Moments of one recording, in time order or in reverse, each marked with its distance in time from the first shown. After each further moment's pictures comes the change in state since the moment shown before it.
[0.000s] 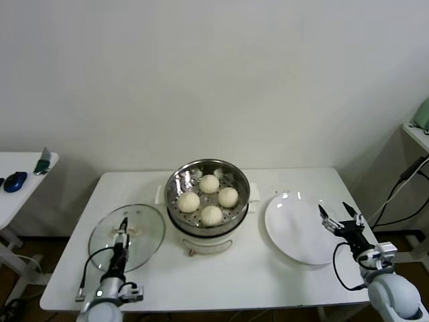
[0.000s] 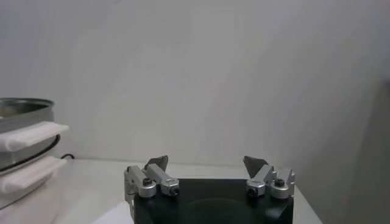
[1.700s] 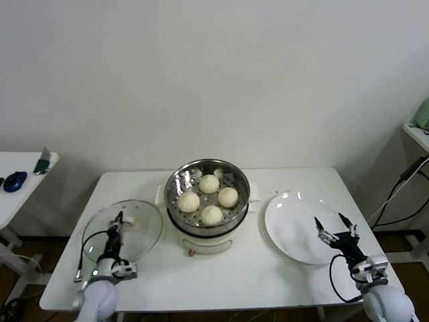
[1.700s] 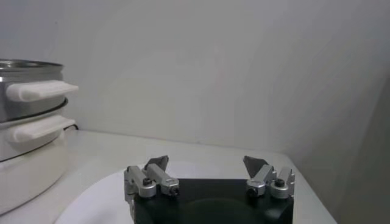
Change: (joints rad) left arm -0.140 0.051 -0.004 0.126 -0.146 -0.014 -0.007; right arm -0.009 0.077 0.012 -0.061 -0.145 0.038 -0.061
